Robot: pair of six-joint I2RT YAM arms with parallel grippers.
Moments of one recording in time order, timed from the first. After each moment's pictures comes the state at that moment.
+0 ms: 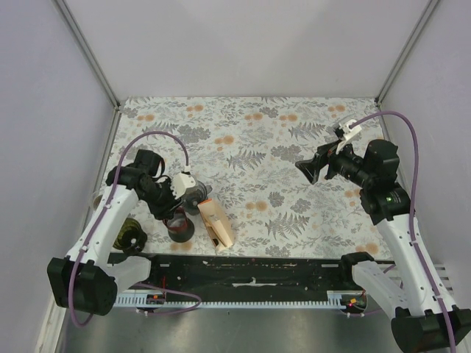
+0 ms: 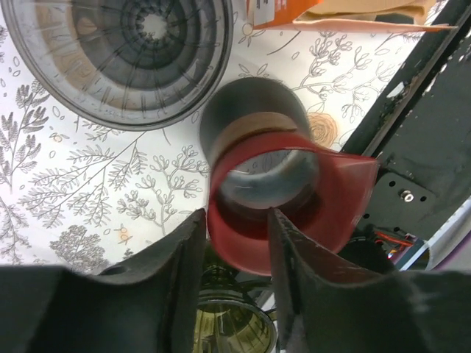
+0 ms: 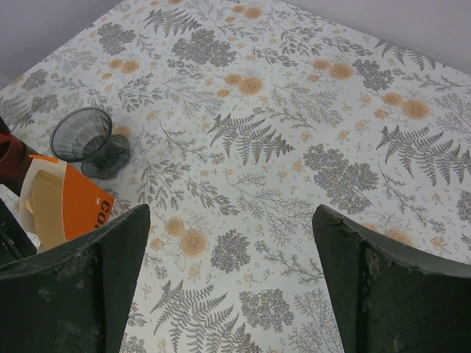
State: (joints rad) left arm -0.17 1.11 0.98 -1.21 0.34 0.90; right arm 0.16 0.85 0.91 -0.31 -0.56 -0.01
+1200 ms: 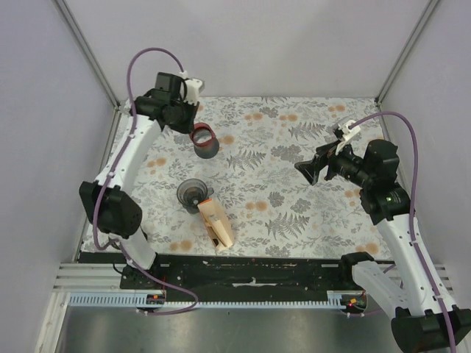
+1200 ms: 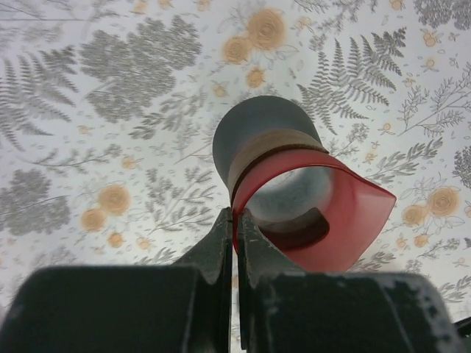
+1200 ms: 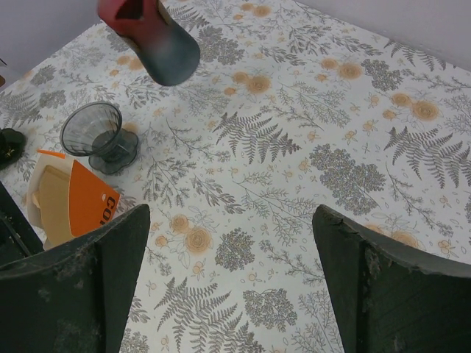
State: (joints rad) left arm -0.24 1.69 1.81 -0.95 0.13 0.17; right arm 0.16 0.85 0.91 -0.31 -0.59 -0.02
